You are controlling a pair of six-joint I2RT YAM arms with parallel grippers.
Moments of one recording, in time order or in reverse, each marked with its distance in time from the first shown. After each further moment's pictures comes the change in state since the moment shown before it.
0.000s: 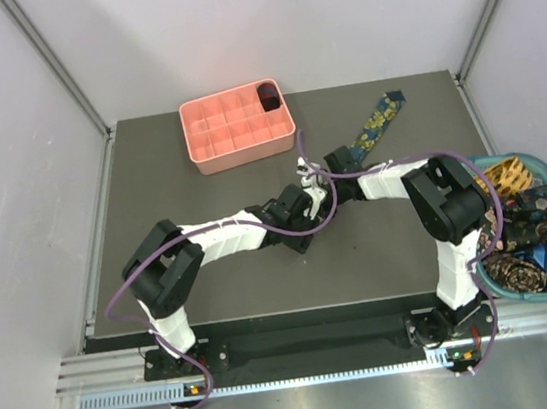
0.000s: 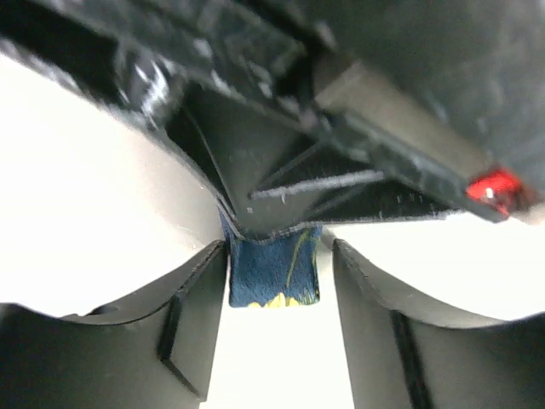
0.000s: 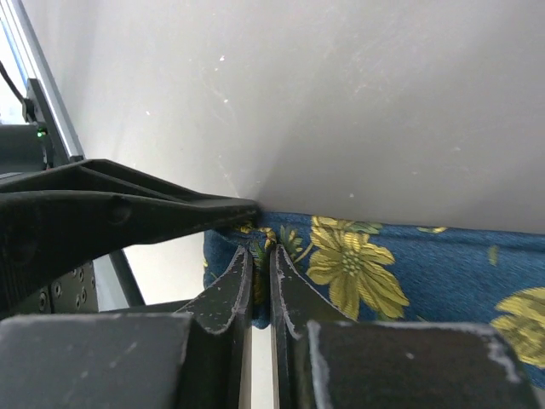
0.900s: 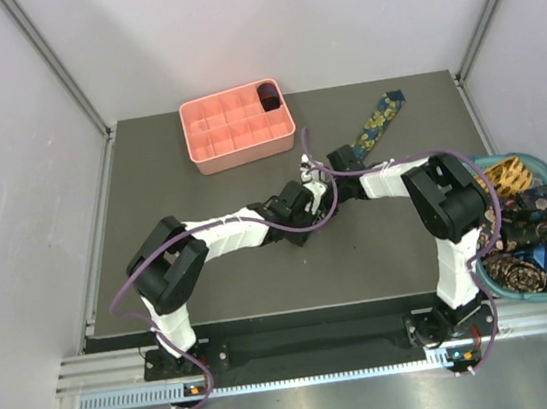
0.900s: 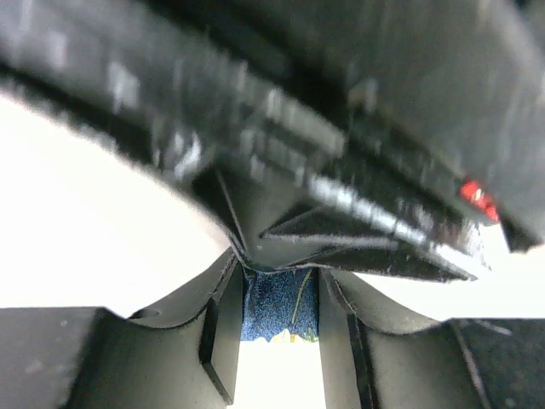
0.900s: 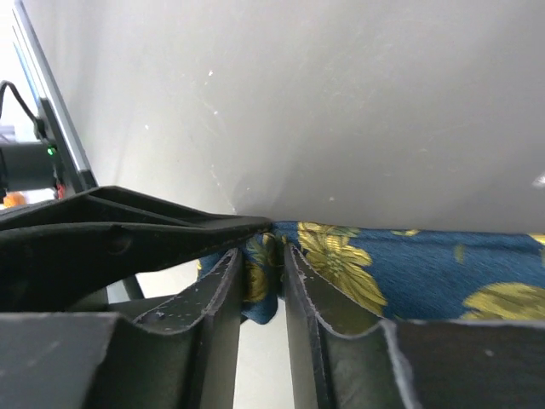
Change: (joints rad) left arm 0.007 0.041 0.037 0.021 -0.013 -0.016; right arm -0.021 0.011 -0.001 0.030 -0.009 0.045
